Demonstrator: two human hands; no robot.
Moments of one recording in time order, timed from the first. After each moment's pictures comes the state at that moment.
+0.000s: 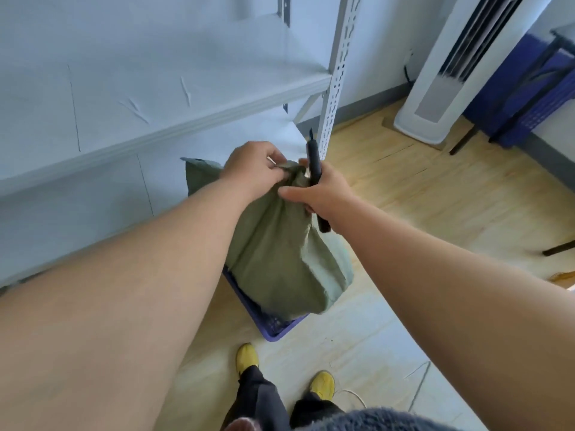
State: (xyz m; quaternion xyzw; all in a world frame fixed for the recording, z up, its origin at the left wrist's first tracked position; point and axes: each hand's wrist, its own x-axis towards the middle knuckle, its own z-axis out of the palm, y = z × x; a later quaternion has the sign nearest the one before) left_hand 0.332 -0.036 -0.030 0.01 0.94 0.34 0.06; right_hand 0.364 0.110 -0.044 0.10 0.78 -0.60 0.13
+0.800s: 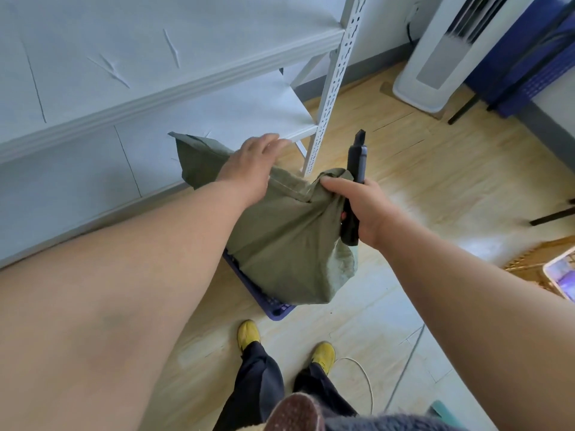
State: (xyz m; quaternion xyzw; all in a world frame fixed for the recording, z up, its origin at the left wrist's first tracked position) left_hand 0.298 -0.086 -0.126 0.21 0.97 0.13 0.08; right_hand 0.372 0.111 -0.092 0.28 0.64 -0.69 0.17
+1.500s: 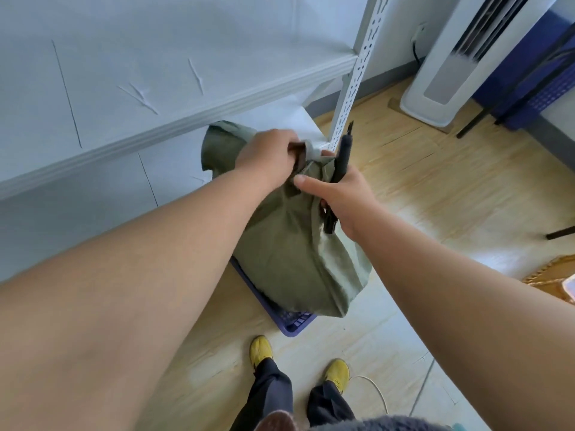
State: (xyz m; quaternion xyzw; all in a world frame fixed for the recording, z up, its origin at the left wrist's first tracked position) left_hand 0.278 -0.084 -0.045 0.10 0.96 0.28 0.03; right_hand 0.336 0.054 -0.075 0.16 0.67 -0.72 0.10
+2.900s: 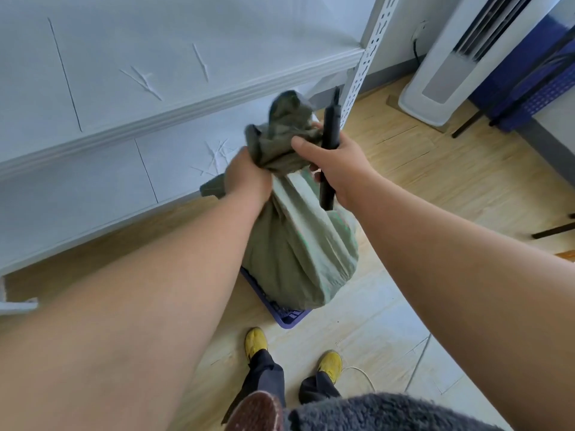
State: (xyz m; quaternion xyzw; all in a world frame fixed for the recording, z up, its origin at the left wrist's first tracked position) left_hand 0.296 -0.122 -0.113 -0.18 0.89 0.41 0.02; right_hand 0.317 0.025 -0.046 0.15 0.72 -0.67 0.10
